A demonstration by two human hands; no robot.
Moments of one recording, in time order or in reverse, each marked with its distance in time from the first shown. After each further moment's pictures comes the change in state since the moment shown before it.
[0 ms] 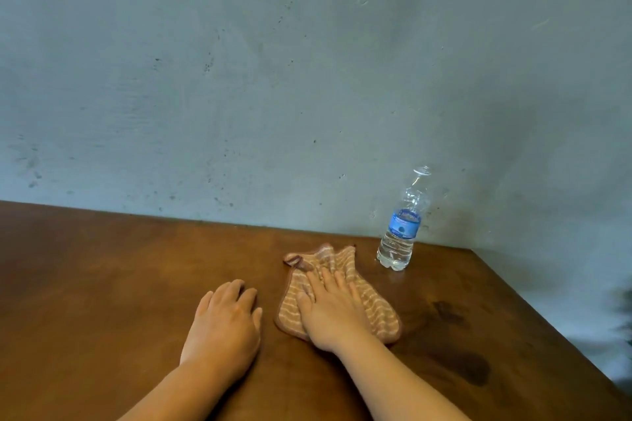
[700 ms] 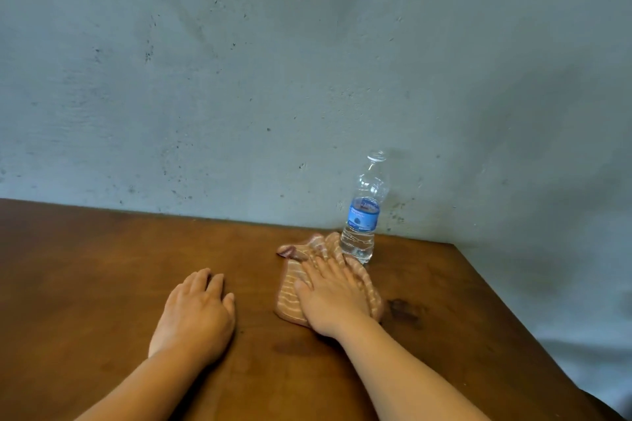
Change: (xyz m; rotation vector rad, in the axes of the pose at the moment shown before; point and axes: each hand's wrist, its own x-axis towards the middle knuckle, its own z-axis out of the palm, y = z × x) left_hand 0.019 0.072 0.025 0.034 -0.019 -0.216; right_hand 0.024 0.111 -0.021 0.026 -0.023 -0.154
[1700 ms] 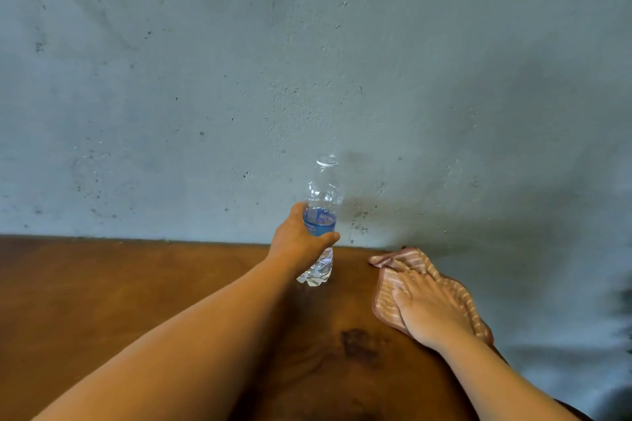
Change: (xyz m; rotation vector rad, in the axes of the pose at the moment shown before) left_hand 0.132 0.221 0.019 -0.812 -0.009 0.197; right_hand -0.008 0.222 -0.047 -0.054 0.092 0.343
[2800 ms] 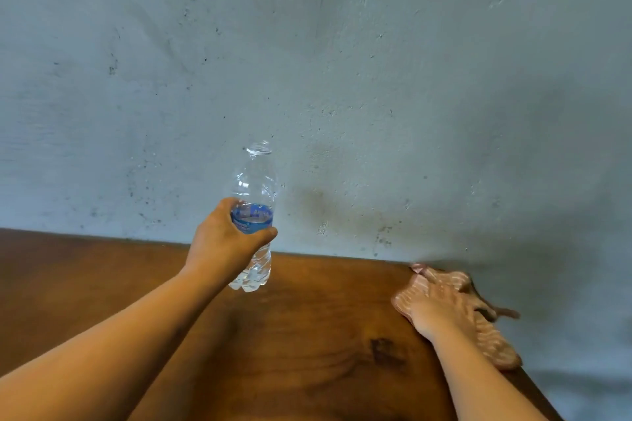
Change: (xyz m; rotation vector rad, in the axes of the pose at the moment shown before) left_hand -0.058 -0.027 -0.147 0.041 0.312 0.043; right_hand 0.014 -0.035 0.006 0.016 0.086 0.365
